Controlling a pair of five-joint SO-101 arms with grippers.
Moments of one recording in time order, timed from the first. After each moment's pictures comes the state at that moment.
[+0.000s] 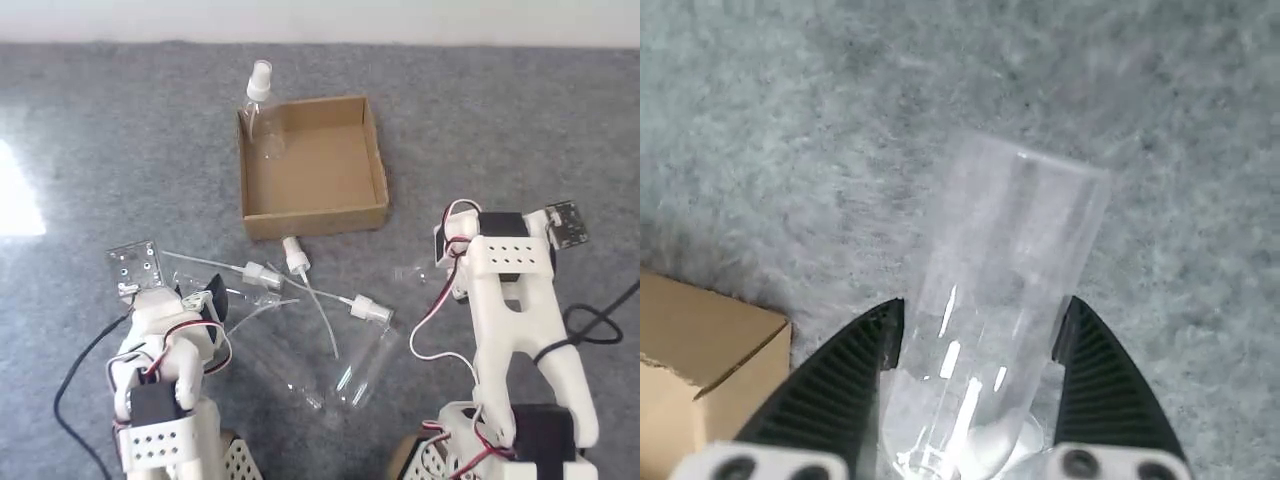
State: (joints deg) left arm -15.6 -100.8 97.3 61.7 12.4; right arm -4.0 -17.4 37.3 66.4 -73.8
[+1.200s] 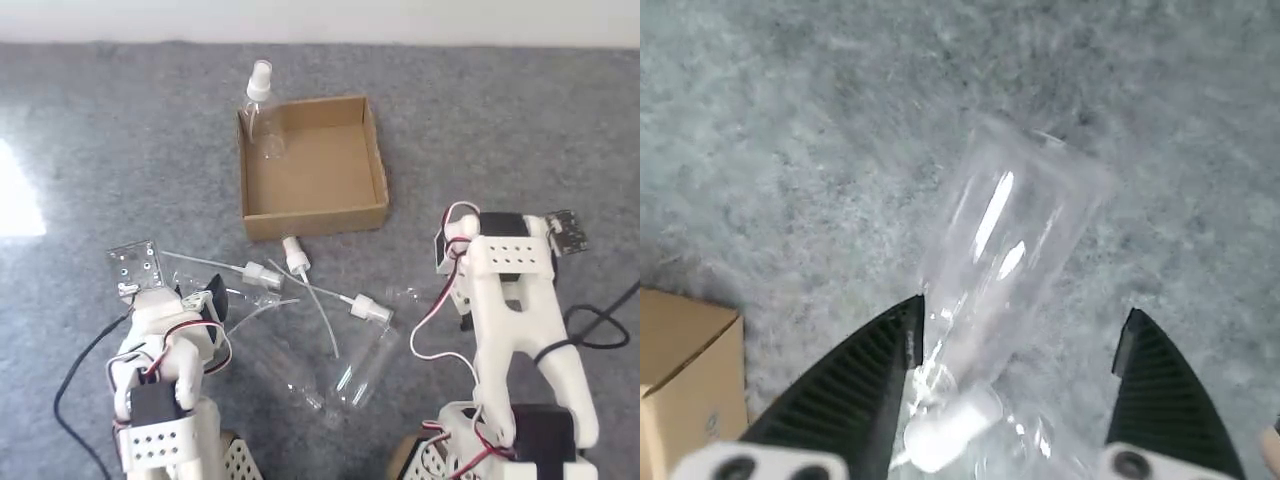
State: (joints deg) left arm -15.6 -100.8 97.3 61.7 12.4; right arm -4.0 -17.4 33.8 75.5 -74.0
